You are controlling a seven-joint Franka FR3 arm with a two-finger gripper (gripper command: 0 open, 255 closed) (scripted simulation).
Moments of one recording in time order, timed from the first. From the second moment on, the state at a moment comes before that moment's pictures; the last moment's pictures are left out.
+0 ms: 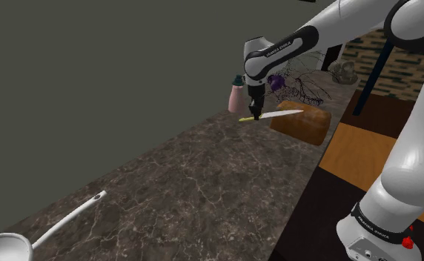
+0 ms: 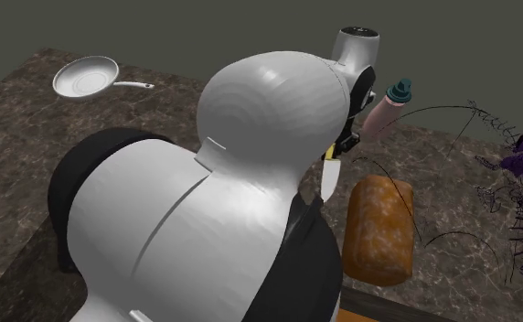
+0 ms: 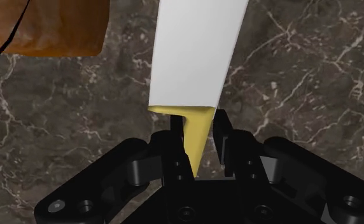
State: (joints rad) arm -0.11 0.15 0.00 -2.00 -0.14 2.01 -0.33
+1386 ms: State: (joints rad) arm -0.11 0.26 -0.01 -2.08 -0.15 2.19 -0.30
